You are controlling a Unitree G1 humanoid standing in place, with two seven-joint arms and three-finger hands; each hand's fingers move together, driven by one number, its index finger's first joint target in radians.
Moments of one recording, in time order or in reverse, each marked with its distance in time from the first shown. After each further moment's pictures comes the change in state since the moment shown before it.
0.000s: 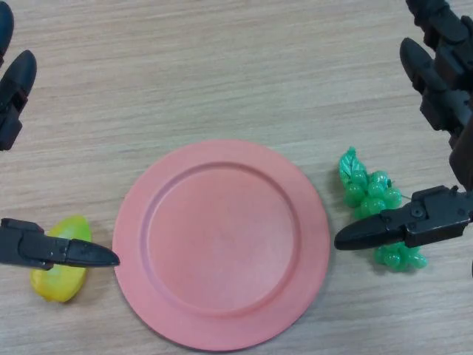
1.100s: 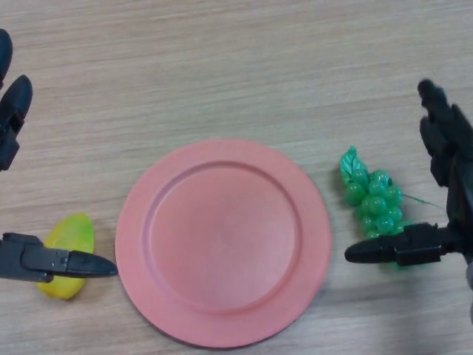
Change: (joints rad) left arm 0.050 -0.028 -0.004 0.016 0.049 -0.012 0.000; right arm 0.143 0.032 0.001 0.676 -0.180 -0.607 -0.092
